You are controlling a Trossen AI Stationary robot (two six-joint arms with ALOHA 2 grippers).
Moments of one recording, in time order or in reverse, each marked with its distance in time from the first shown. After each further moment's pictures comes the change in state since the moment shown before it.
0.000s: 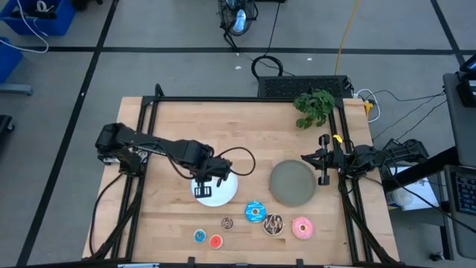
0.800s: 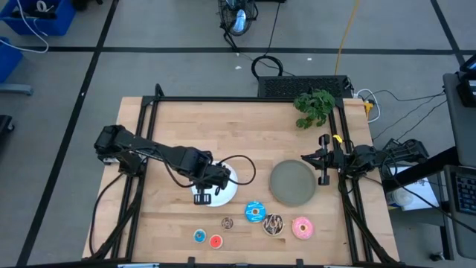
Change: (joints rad) left arm -0.061 0.000 0.000 0.061 -0.009 0.000; right arm 0.000 0.000 0.000 0.000 0.000 -0.003
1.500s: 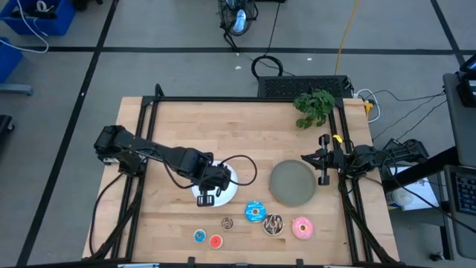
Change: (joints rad) left arm -0.016 0.000 0.000 0.061 0.000 -0.035; right arm 0.000 0.000 0.000 0.000 0.000 0.000
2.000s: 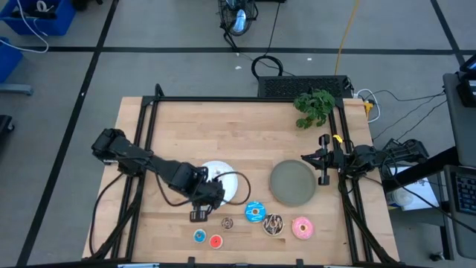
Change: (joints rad) left arm -0.130 0.000 0.000 0.004 0.053 -0.132; right arm 0.000 0.000 0.000 0.000 0.000 0.010
